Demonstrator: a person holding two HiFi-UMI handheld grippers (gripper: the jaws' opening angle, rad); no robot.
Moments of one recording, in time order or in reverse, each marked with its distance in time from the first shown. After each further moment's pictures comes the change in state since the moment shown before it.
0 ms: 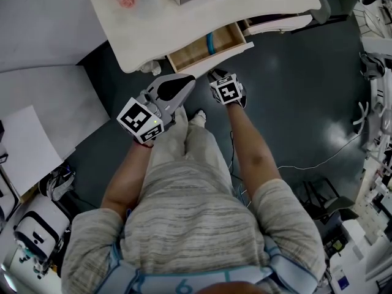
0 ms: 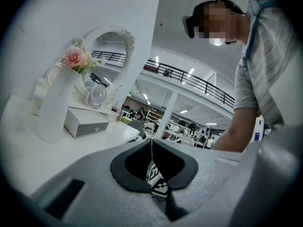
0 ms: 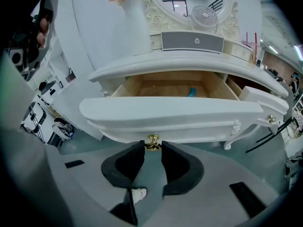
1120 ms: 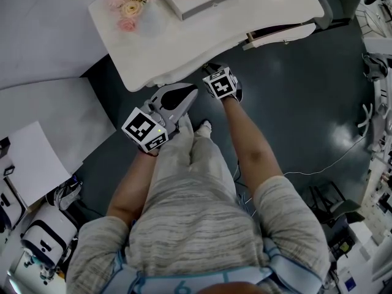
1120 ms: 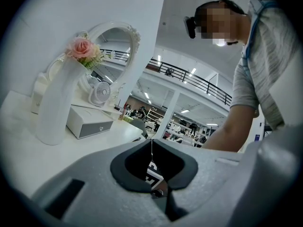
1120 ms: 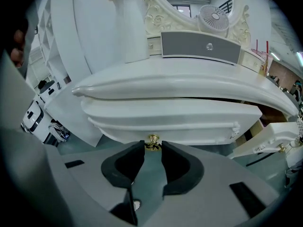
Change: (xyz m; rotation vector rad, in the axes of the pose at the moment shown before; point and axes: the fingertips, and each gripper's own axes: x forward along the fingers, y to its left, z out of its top) left arm 0.013 0.038 0.000 -0.024 0.015 0.004; right arm 0.043 -0.016 0.084 -0.045 -0.055 -0.005
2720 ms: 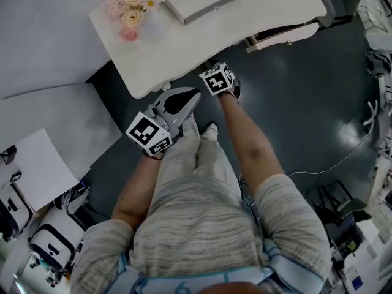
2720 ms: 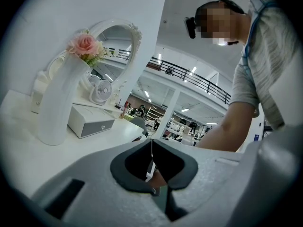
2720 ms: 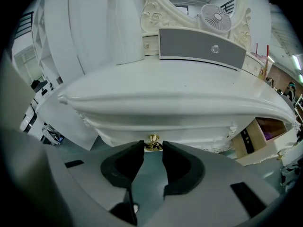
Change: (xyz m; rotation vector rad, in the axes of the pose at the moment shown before) left arm 0.000 0.013 -0.001 -0.005 0.021 -0.003; right arm 0.020 -0.006 0.035 0.007 0.001 -0.055
